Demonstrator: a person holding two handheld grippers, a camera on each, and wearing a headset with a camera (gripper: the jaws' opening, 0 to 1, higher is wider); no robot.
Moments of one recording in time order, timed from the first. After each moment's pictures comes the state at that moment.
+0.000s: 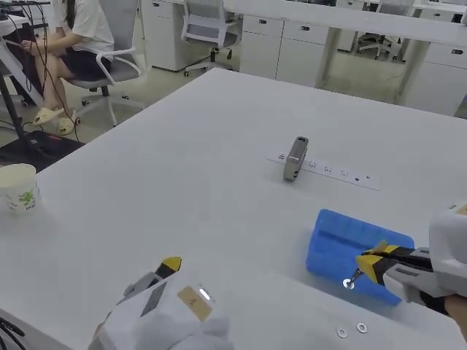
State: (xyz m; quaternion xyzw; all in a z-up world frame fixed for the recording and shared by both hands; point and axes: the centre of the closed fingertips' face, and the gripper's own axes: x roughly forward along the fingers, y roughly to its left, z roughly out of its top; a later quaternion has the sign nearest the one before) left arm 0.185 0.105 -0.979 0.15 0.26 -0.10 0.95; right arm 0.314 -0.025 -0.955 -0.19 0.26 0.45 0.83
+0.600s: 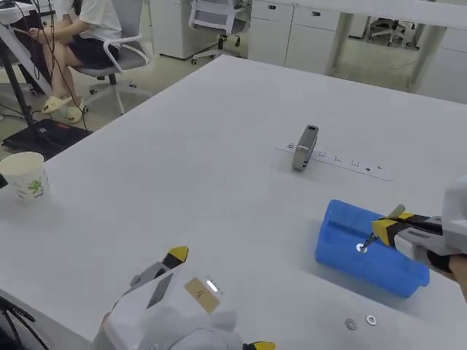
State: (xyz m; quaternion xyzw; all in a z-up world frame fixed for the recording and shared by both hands) left arm 0.185 0.107 -0.979 0.15 0.26 -0.10 0.95; right arm 0.363 -0.025 -0.955 -0.17 0.25 0.41 0.86
